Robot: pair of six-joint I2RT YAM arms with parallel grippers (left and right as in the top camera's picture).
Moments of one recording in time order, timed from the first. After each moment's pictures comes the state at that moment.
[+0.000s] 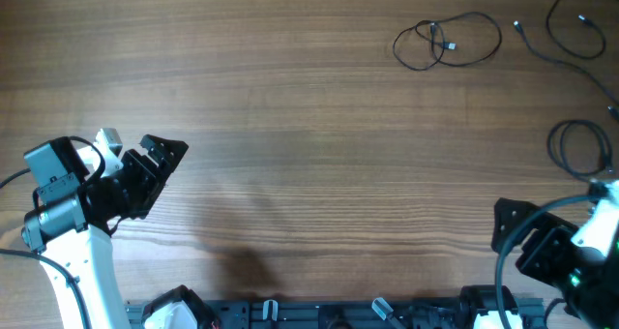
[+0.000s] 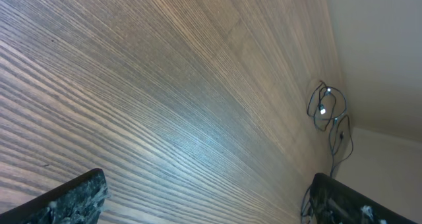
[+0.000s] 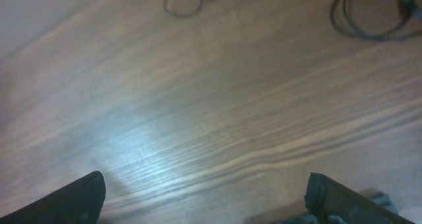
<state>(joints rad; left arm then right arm) 0.50 1.07 0.86 -0.94 0.65 -0.41 0.01 0.75 1.52 -1.61 -0.02 0.46</state>
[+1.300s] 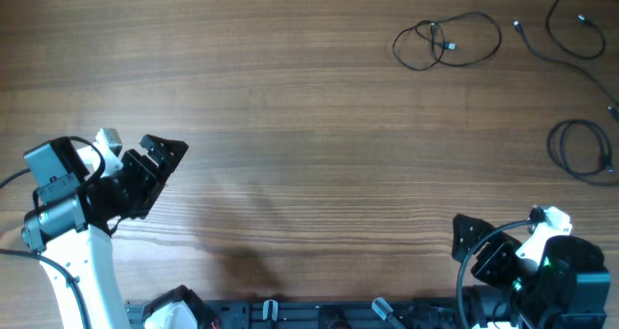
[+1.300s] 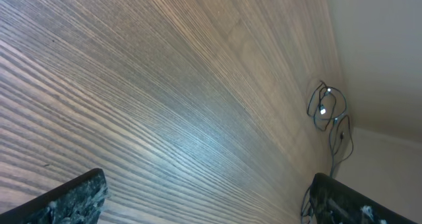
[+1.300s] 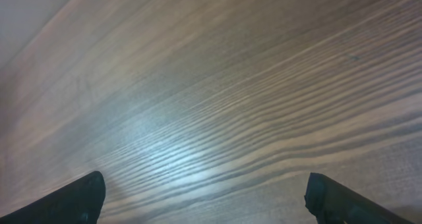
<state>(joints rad) 0.50 1.07 0.86 -0.94 0.65 -0.41 0.01 0.36 0.87 -1.32 -0.13 0.56</state>
